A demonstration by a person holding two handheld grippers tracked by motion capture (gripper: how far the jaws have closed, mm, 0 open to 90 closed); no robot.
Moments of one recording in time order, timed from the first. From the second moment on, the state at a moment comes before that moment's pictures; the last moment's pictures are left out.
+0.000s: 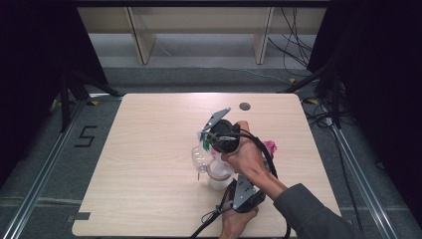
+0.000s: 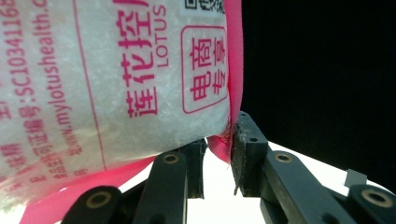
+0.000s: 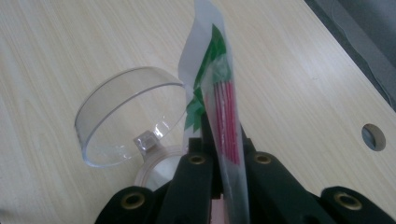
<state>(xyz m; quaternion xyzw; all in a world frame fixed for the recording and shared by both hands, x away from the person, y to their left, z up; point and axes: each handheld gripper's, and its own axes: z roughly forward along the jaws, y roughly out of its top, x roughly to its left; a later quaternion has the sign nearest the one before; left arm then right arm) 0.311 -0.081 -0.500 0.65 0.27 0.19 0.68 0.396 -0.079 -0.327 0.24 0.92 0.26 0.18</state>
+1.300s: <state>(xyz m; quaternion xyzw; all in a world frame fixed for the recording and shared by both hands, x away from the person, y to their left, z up) 0.310 -0.081 -0.499 0.66 0.27 0.19 0.68 0.399 -0.082 -0.328 0.26 0.92 0.25 0.18</state>
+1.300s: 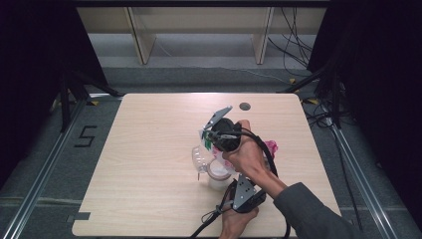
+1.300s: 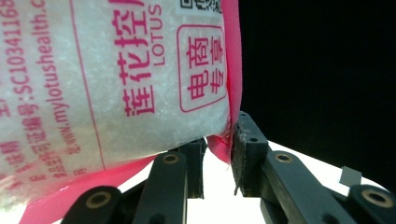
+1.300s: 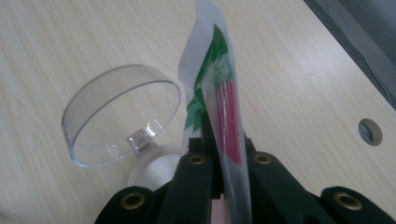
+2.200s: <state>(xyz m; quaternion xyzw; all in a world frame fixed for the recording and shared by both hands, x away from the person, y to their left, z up) 0.312 -0.078 -0.501 0.67 0.27 0.19 0.66 0.402 -0.080 -0.332 0.25 0.92 0.25 0.18</state>
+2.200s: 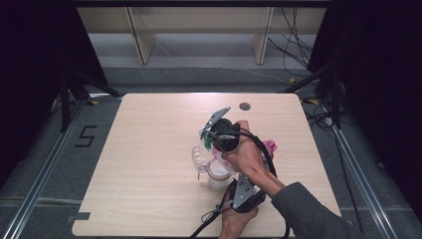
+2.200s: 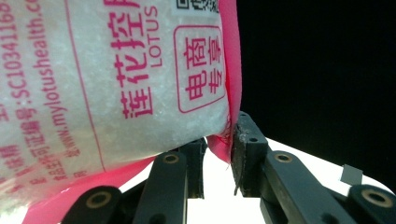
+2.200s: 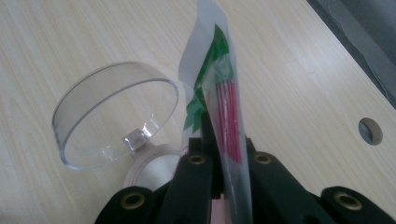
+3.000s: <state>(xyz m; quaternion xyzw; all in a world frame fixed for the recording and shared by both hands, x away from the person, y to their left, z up) 0.312 -0.078 -0.501 0.67 0.27 0.19 0.66 0.406 -0.082 -0.333 0.25 0.92 0.25 0.18</state>
